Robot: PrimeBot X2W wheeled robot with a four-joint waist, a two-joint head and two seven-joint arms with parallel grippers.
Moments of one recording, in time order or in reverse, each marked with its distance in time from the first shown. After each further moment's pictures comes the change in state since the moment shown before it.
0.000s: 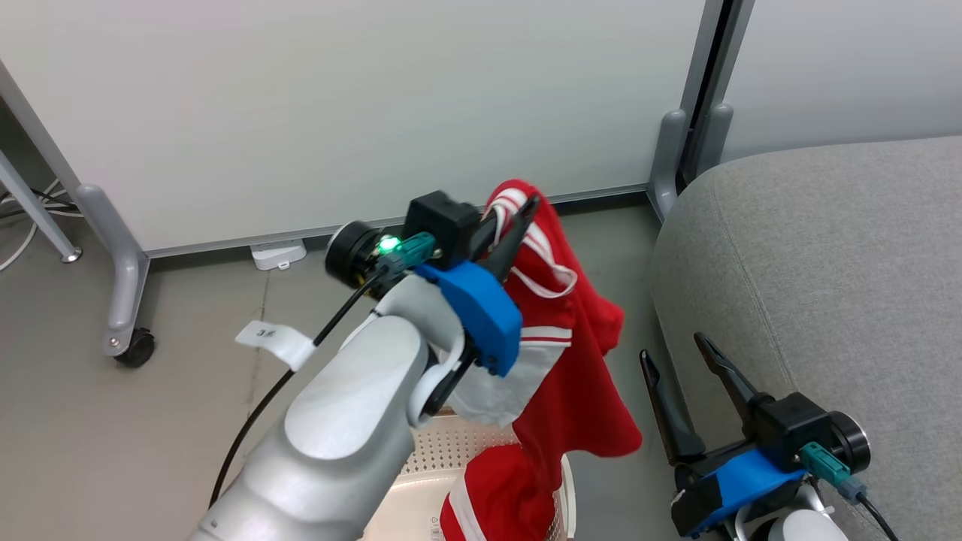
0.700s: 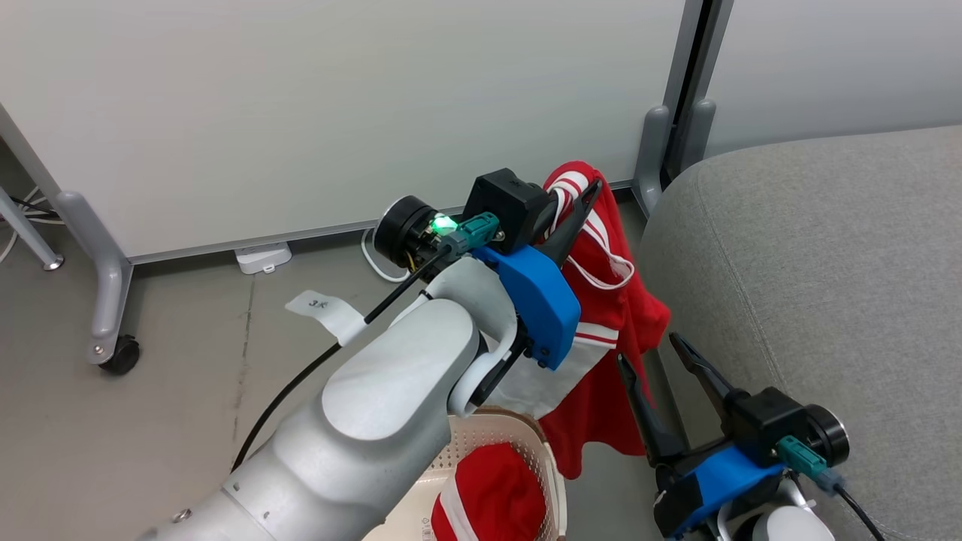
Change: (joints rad) left arm -0.127 -0.001 -0.219 -0.039 -0.170 0.108 0.008; right arm -0.008 0.000 0.053 -0.020 0.010 0.000 0.037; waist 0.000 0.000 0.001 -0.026
